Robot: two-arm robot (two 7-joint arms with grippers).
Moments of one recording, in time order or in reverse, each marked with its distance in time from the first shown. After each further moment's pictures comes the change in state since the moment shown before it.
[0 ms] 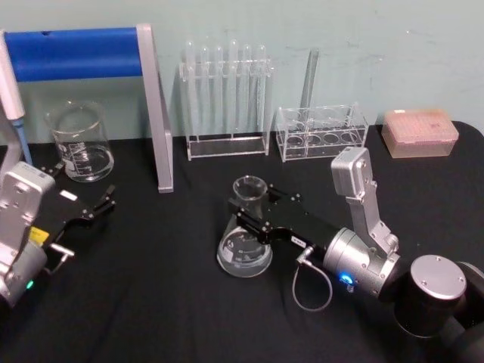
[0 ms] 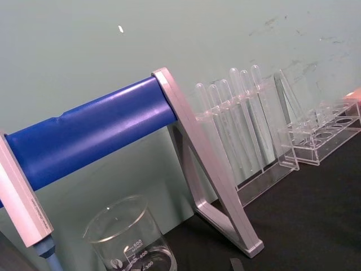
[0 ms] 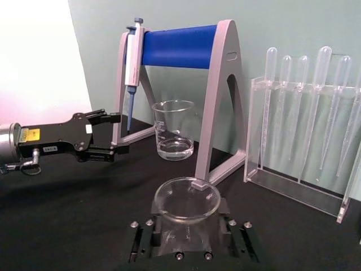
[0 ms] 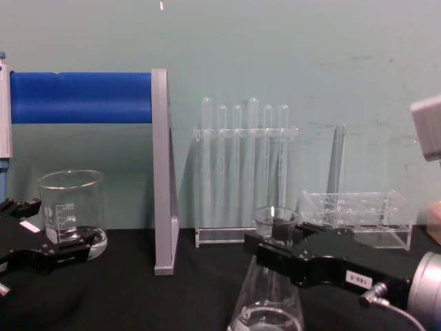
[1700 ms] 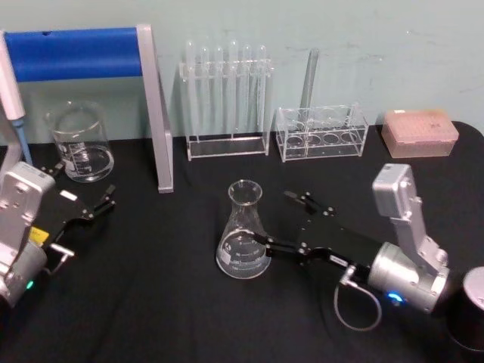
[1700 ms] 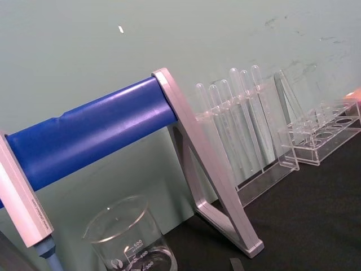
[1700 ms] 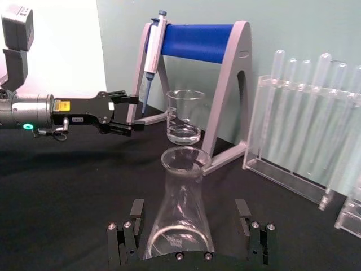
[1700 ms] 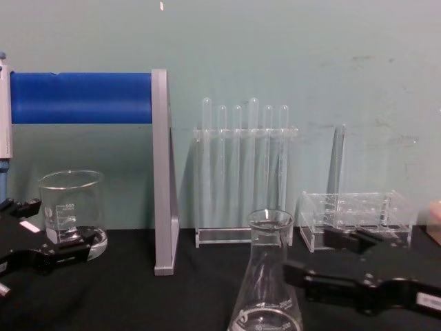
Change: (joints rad) left arm 0.000 0.000 0.000 0.000 0.000 0.000 0.000; right arm -0.083 0.150 0.024 -0.119 0.018 -0.023 0.075
